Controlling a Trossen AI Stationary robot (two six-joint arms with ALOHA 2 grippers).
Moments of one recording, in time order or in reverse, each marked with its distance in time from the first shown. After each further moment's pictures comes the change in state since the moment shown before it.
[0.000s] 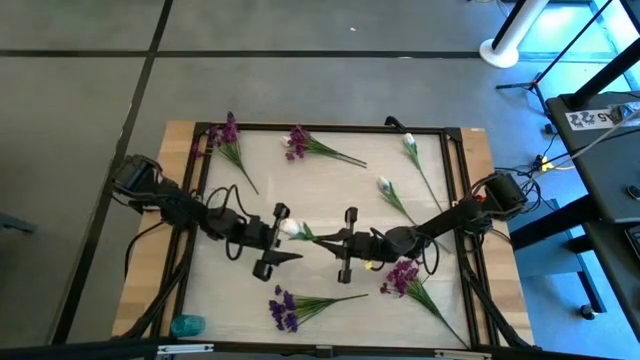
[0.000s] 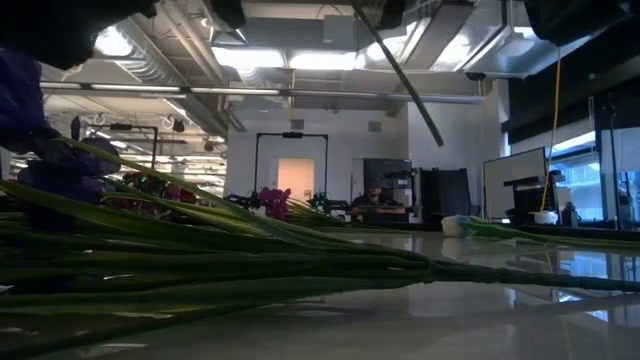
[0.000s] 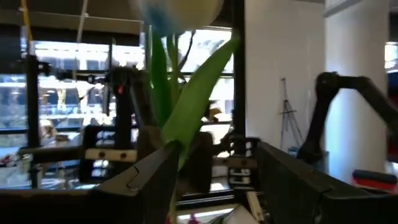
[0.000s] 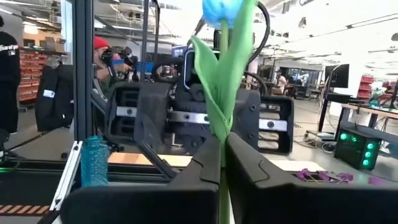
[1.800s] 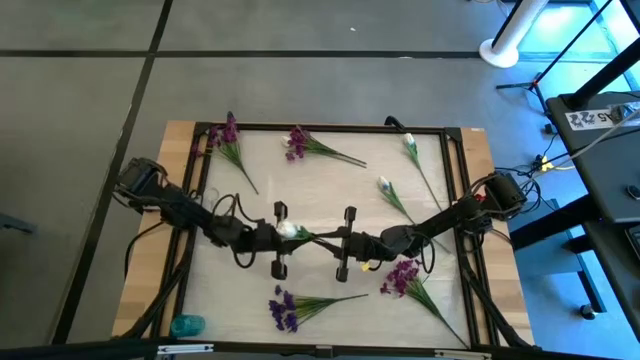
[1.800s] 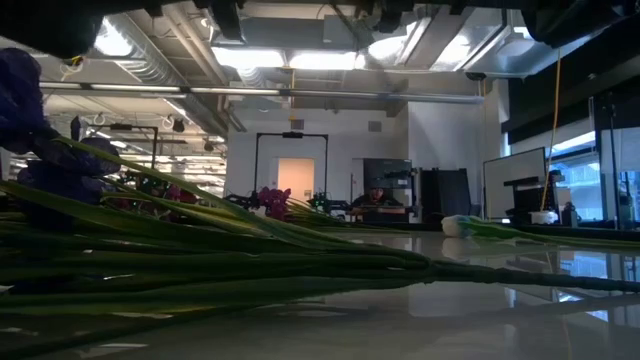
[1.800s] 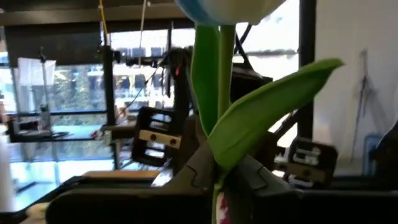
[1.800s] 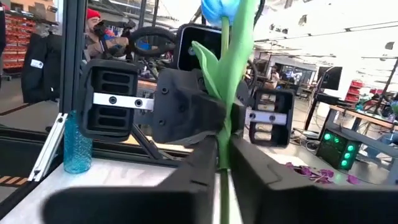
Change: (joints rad) left arm -0.064 0.019 0.077 -0.121 -0.336 0.100; right arm -0.013 0.000 0.003 -0.071 0.003 -0.076
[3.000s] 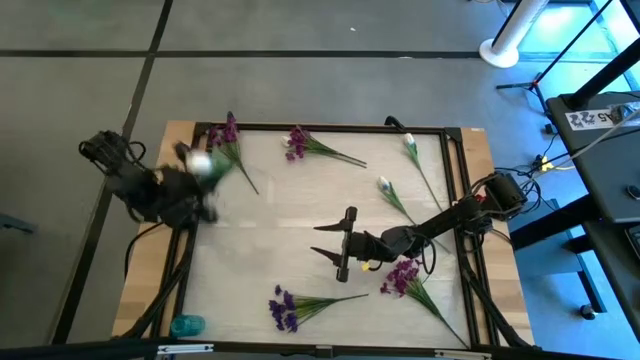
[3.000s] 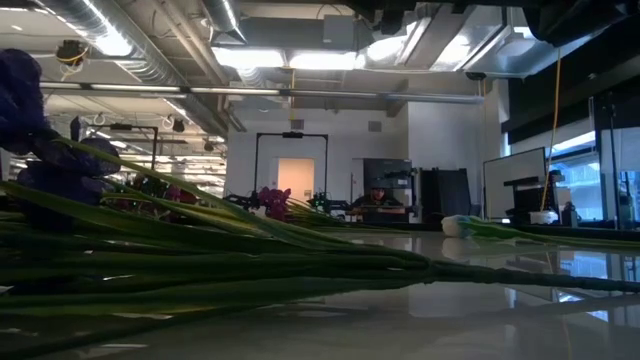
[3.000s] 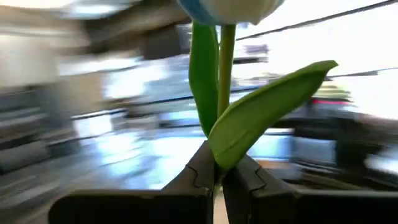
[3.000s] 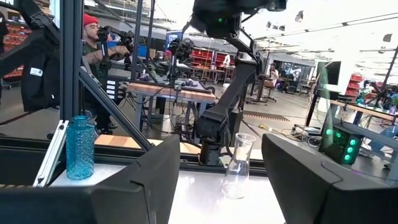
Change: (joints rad) left arm -0.272 -0.910 0.219 -1.179 -0.543 0.208; right arm 0.001 -0.001 0.000 0.004 0.022 0.036
